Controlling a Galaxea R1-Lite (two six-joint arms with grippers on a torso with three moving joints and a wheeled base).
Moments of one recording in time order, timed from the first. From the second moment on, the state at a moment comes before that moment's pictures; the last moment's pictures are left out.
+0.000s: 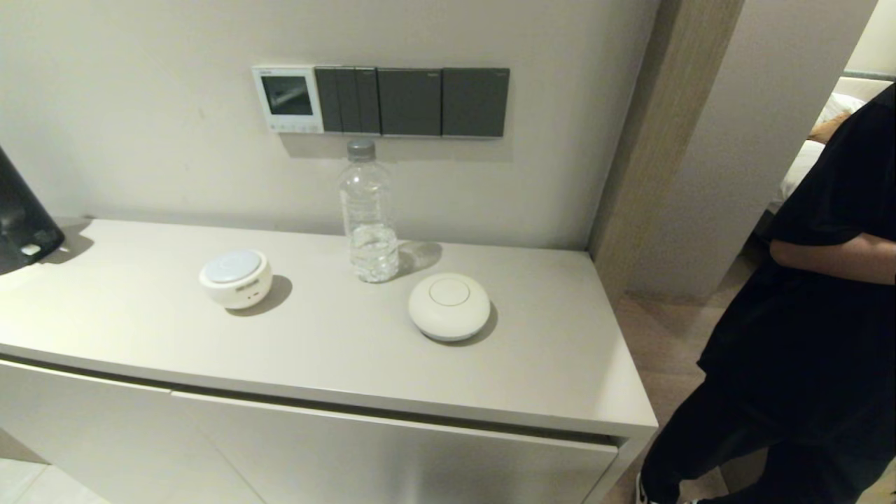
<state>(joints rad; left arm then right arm) 0.00 0.00 0.00 0.01 0.00 0.02 0.00 0.00 0.00 -0.01 -0.01 0.02</state>
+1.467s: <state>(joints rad) -0.02 0.25 -0.40 0.05 0.00 0.02 0.00 0.00 0.00 -0.01 -0.01 0.02</state>
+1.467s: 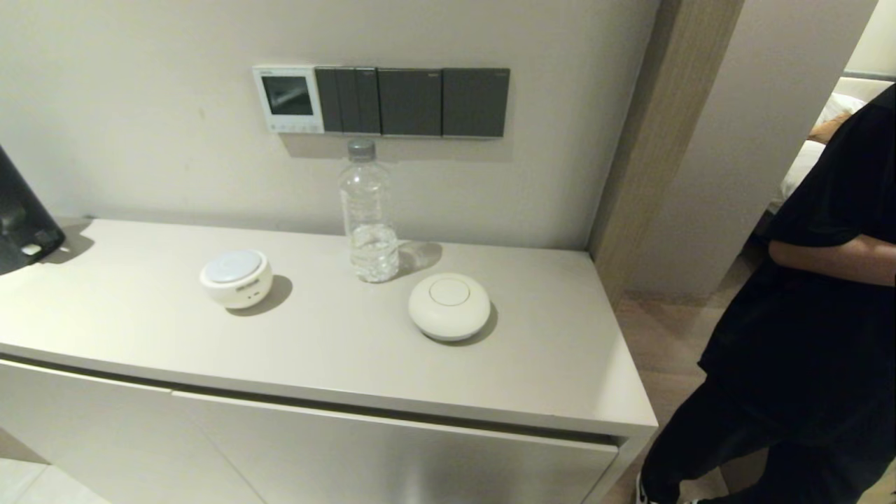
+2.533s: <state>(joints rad) -0.18 1.30 -1.20 -0.03 -0.17 -0.08 0.00 0.00 0.00 -0.01 -0.01 0.02</state>
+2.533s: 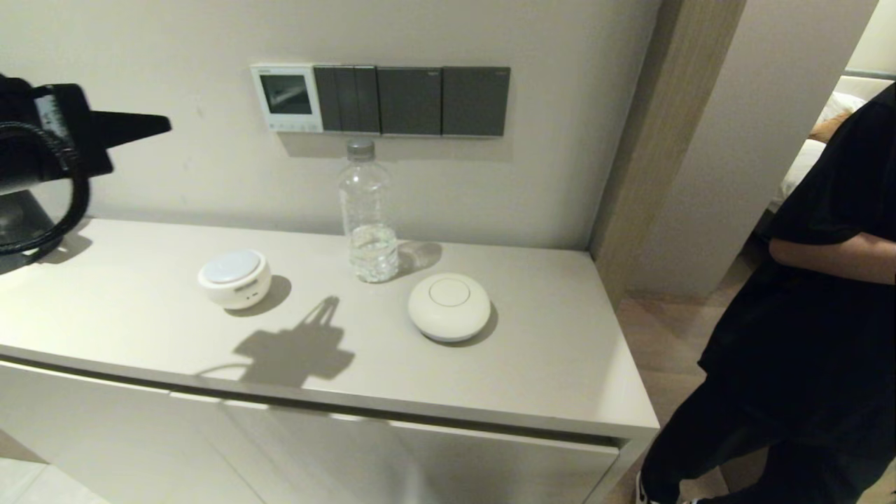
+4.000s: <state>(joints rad) -0.22 1.95 -1.62 -0.29 -0.14 -0.11 0.00 0.00 0.00 -0.01 -0.01 0.02</state>
